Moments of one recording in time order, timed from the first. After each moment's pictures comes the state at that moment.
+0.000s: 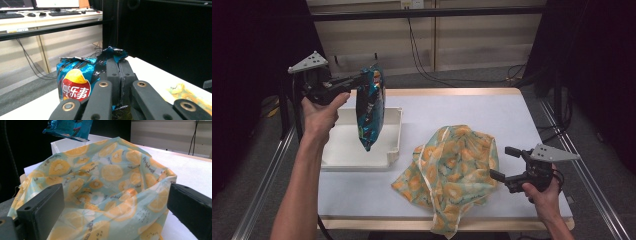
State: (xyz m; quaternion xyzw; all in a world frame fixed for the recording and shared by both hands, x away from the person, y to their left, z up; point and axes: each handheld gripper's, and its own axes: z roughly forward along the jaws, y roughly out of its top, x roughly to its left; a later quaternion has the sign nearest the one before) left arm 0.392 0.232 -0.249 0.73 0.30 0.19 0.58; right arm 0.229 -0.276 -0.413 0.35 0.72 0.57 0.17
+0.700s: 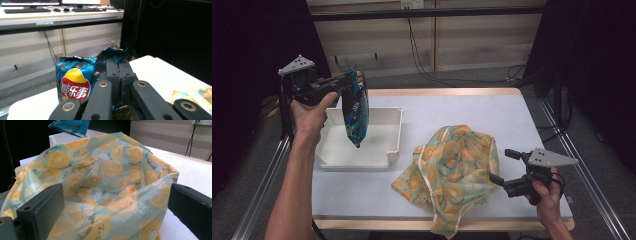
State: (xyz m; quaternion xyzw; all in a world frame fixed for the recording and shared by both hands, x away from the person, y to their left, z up) left arm 0.409 0.263 -0.266 0.71 0.37 0.22 0.56; right arm 0.223 -0.273 -0.417 0.34 0.74 0.55 0.19
